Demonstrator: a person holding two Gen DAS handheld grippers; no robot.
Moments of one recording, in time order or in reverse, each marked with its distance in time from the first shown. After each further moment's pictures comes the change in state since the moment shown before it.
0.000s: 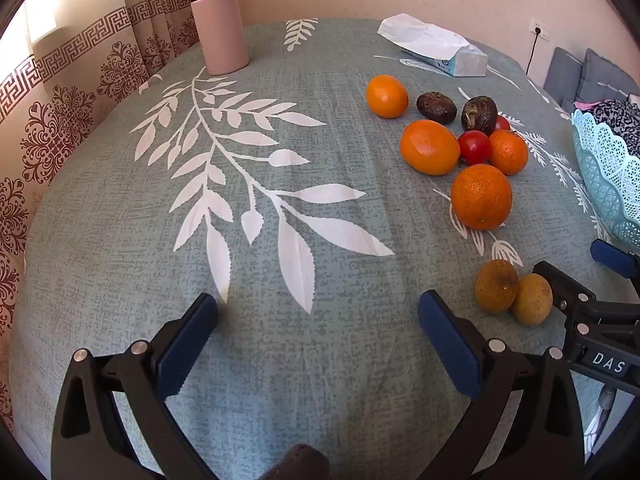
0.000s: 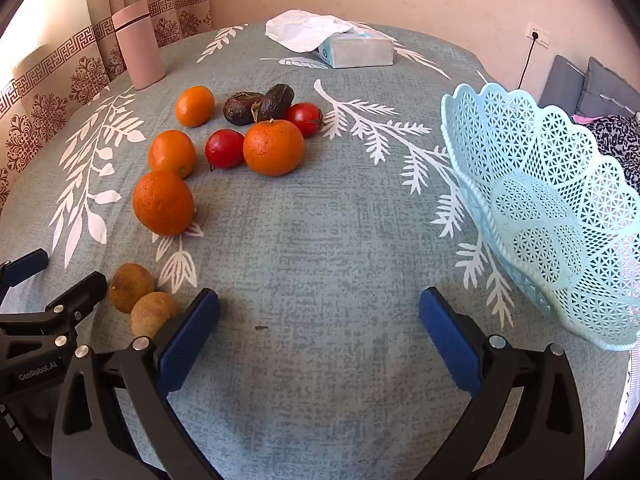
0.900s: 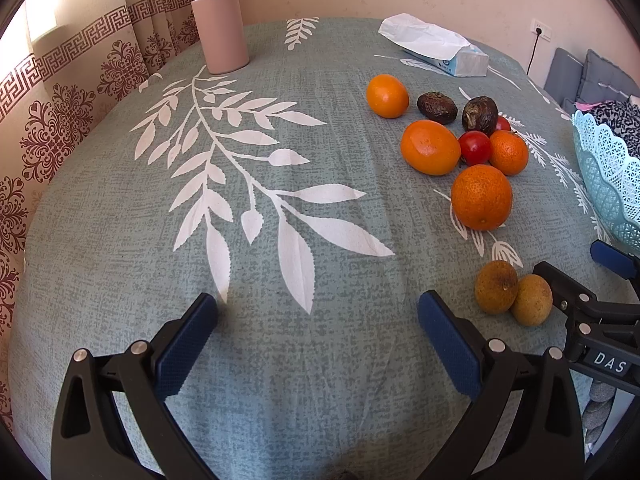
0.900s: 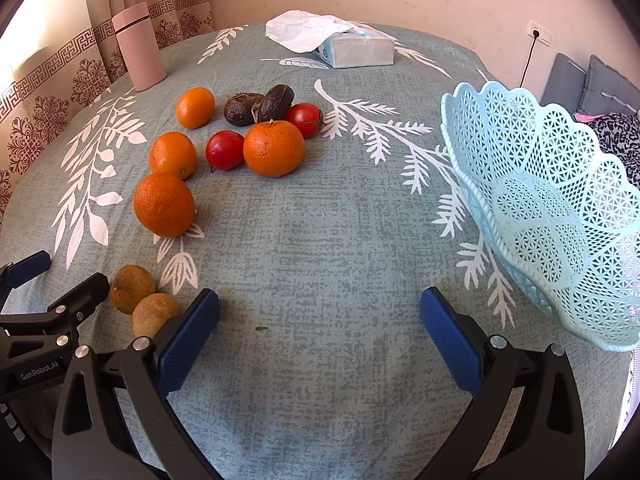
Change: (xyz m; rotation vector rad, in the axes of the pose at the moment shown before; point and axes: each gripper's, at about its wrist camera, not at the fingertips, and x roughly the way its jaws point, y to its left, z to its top) left arm 0.000 0.003 -0.001 -0.002 0.003 -0.004; right arm 0.001 -0.002 0.000 0.006 0.003 0.012
